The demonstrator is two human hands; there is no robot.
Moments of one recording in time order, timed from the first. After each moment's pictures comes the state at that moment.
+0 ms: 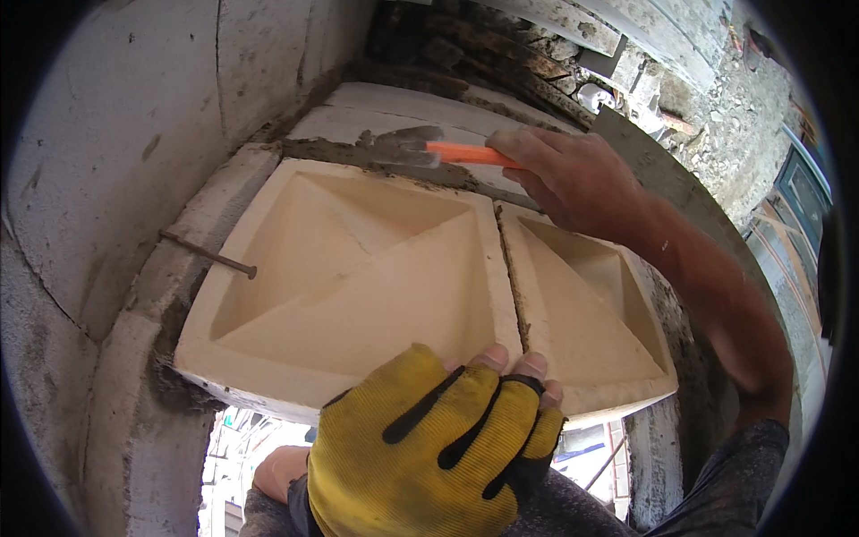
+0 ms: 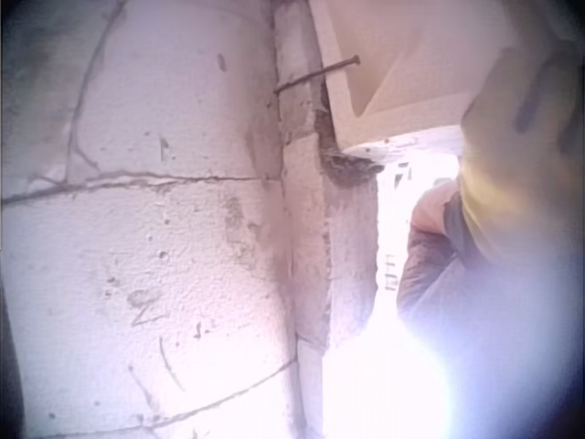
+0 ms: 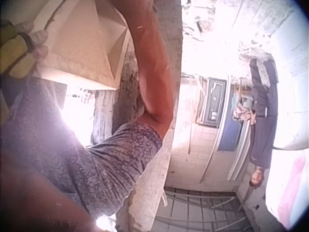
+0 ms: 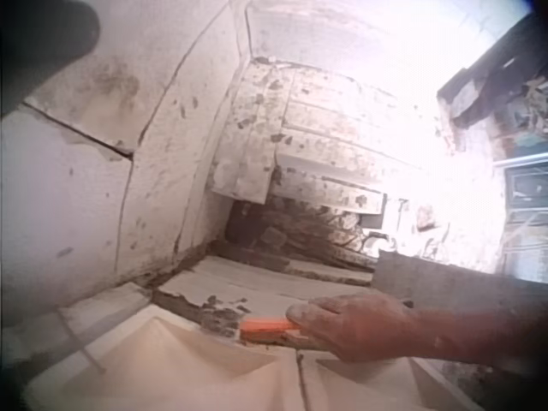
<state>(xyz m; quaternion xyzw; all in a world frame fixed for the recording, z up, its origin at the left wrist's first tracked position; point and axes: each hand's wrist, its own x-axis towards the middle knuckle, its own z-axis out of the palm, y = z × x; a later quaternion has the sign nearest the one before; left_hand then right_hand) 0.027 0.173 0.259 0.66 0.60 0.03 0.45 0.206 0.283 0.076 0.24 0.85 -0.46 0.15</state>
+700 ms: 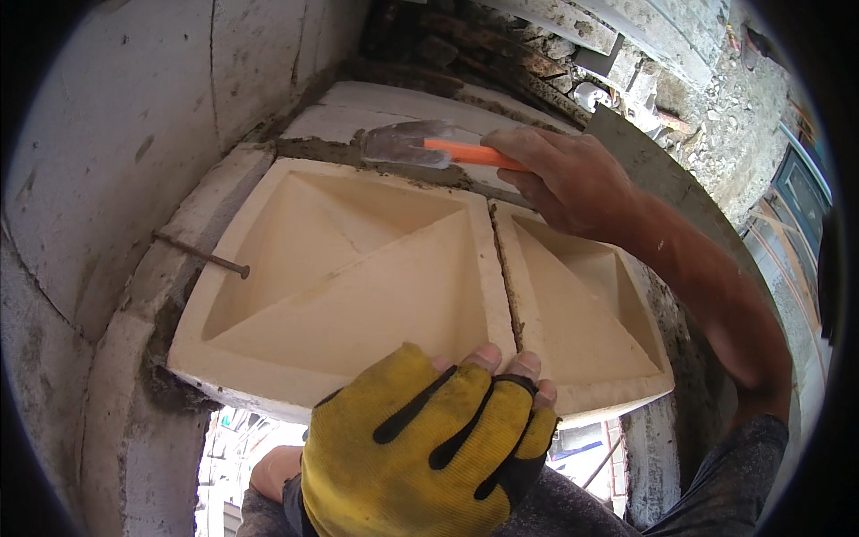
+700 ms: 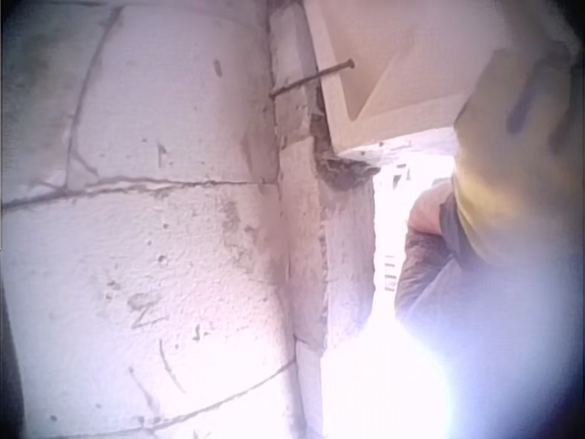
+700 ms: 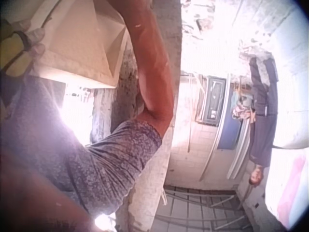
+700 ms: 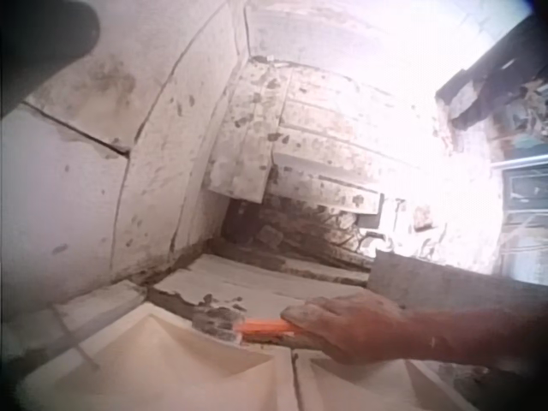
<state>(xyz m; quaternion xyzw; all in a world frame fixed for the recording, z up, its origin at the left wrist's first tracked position) 0.025 0.175 0.257 0.68 0.59 0.05 0.43 0.212 0.280 0.069 0.24 0.84 -0.47 0.10</state>
